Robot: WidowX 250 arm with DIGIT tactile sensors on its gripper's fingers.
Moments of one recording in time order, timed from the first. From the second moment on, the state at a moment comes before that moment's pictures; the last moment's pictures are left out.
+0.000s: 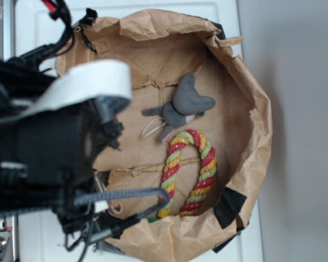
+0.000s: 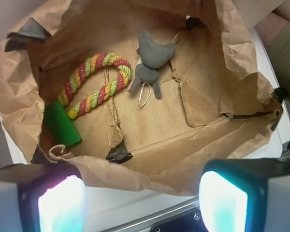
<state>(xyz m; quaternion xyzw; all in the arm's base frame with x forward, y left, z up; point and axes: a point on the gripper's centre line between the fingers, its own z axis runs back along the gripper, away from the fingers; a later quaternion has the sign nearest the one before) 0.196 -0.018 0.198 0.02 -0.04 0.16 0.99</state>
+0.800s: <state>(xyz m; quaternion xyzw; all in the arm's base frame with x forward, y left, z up) 0.258 -0.015 0.121 0.01 -0.13 0.25 0.96</state>
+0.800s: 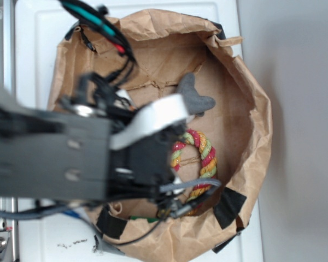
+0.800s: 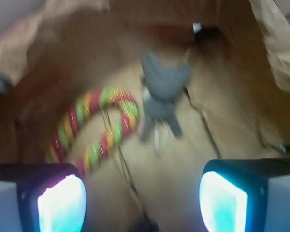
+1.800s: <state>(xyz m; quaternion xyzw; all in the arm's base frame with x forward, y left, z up) 0.272 0.046 0.094 0.05 -0.15 0.27 0.95</state>
